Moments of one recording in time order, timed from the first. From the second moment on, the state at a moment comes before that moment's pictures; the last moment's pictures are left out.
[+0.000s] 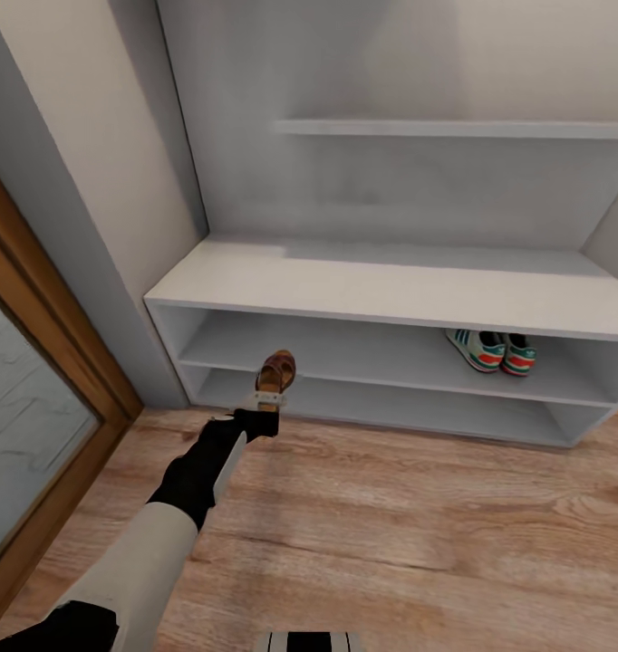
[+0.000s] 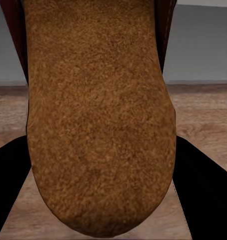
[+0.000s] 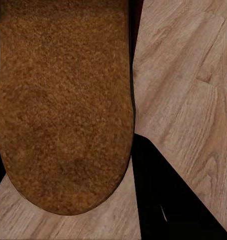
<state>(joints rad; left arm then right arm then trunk) -0.81 -0.14 -0.13 -0.82 0.02 0.53 -0.05 -0.55 -0.32 -1.06 -1.51 0.05 0.81 -0.06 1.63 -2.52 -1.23</state>
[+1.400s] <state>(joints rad) -0.81 -0.14 -0.15 -0.81 0.02 0.53 -0.05 -0.55 -0.32 -1.06 -1.51 0.05 0.81 -0.06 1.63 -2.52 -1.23</state>
